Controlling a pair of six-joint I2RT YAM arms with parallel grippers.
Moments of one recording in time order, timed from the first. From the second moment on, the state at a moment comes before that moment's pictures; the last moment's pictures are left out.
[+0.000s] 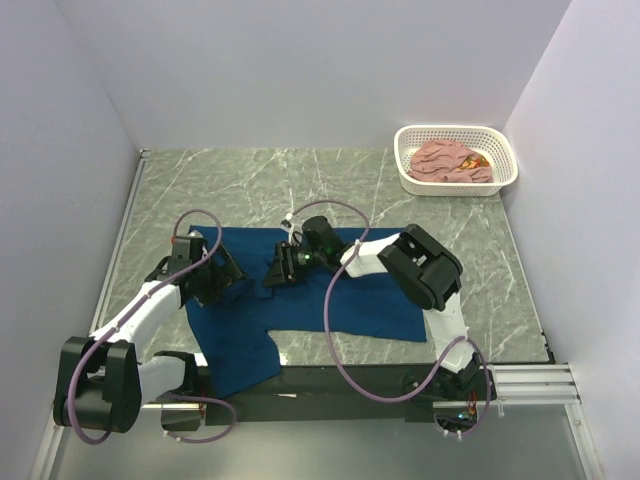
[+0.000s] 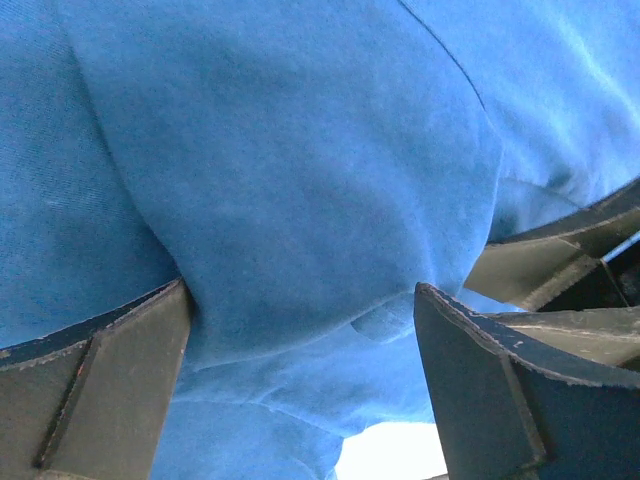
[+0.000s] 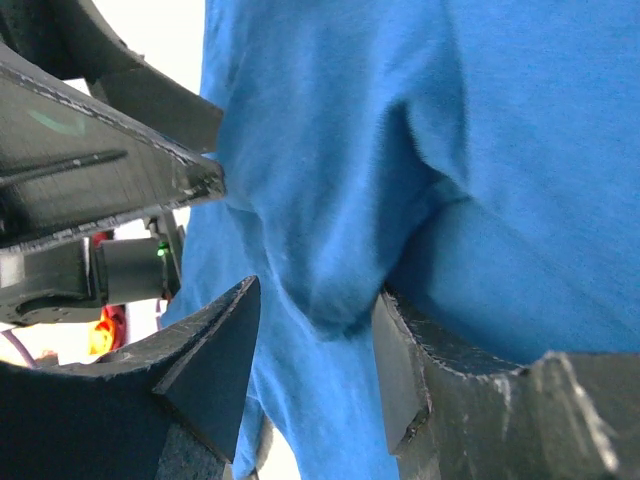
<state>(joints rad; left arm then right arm) -0.11 1.12 0.51 -0.34 0.16 -0.75 0.78 2.10 1.12 0.42 -0.66 0.72</state>
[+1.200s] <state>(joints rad) -0.05 1.16 0.70 -0.70 0.12 -0.75 0.76 1.99 1.16 0.11 -0.67 0.70</state>
